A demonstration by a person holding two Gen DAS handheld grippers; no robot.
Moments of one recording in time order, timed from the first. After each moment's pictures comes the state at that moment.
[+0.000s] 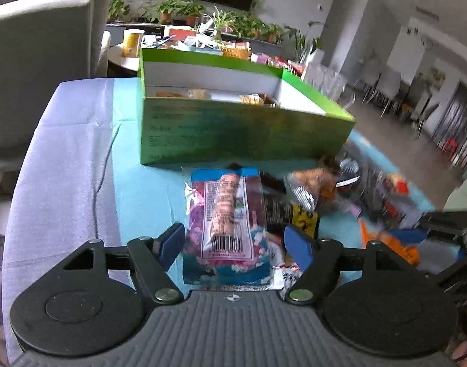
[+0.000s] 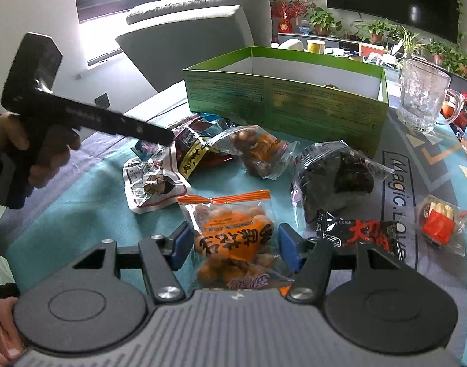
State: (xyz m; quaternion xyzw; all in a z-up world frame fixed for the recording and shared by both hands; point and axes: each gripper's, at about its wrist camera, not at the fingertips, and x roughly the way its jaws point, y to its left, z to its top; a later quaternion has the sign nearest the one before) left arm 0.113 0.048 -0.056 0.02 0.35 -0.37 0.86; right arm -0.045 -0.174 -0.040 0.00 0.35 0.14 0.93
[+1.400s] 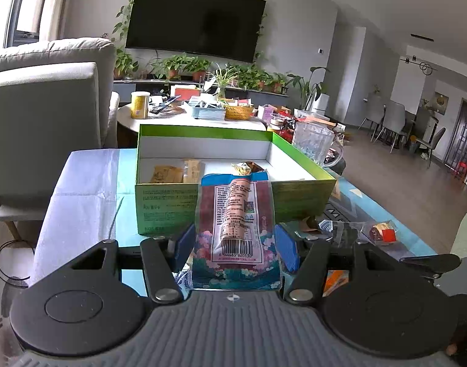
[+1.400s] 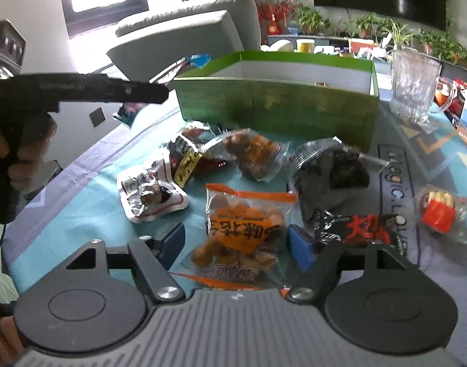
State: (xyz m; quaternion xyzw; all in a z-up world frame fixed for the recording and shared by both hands) left arm 0.081 0.039 -0.006 0.00 0.25 -0.35 0.90; right arm -0.041 -0.175 -0.043 0.03 0.34 0.13 0.93
